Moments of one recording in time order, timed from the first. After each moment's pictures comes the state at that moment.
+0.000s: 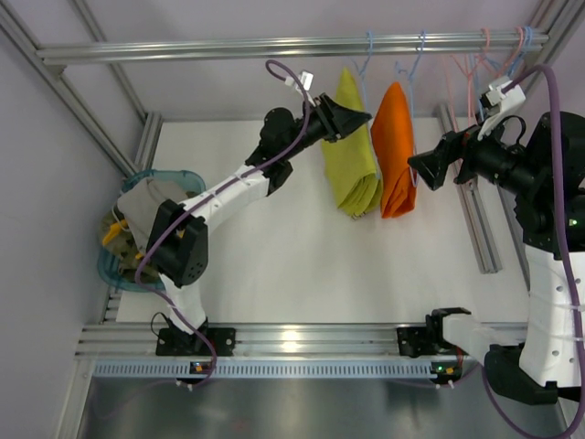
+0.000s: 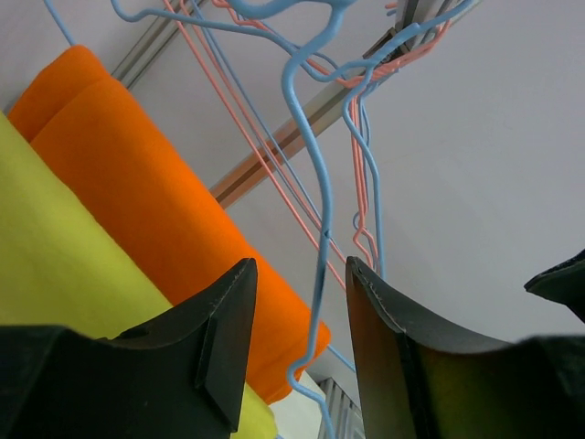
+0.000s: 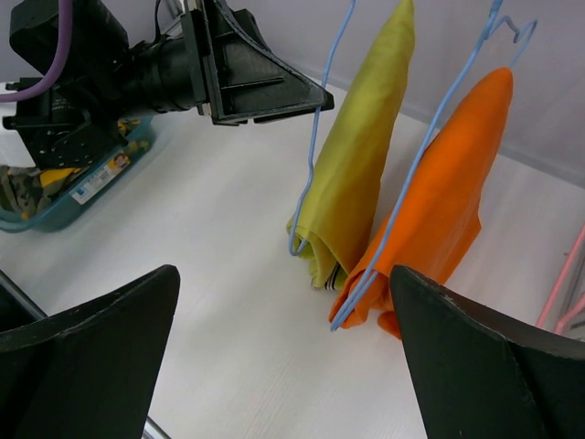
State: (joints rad) left arm -0.63 1.86 1.54 0.58 0.38 -0.97; right arm 0.06 1.05 1.73 -0.95 -0.56 -0.05
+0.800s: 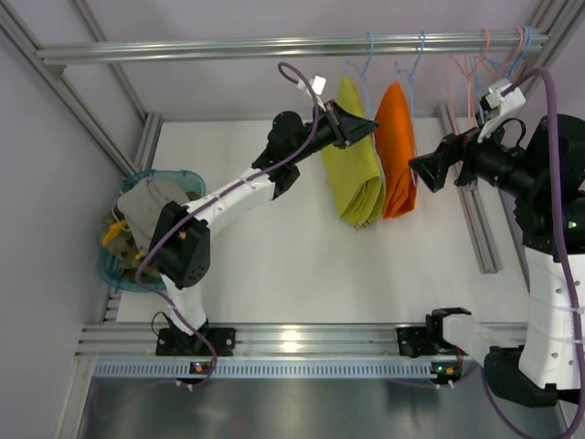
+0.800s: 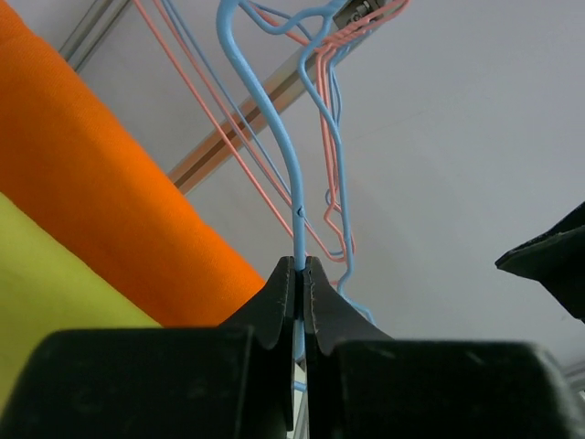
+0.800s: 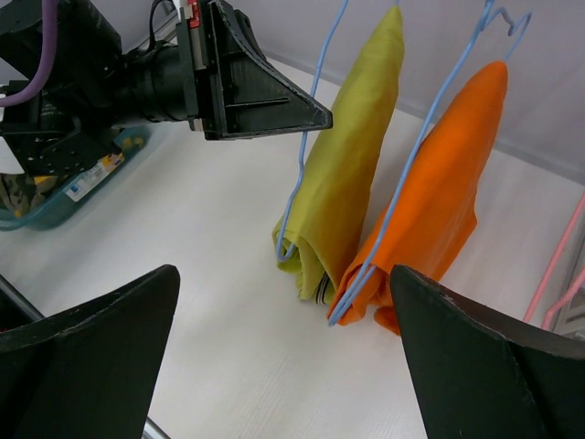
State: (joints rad) left arm -0.68 1.86 1.55 0.58 0.40 -0.98; right arm 0.05 1.03 1.71 -0.95 -0.55 -0.06
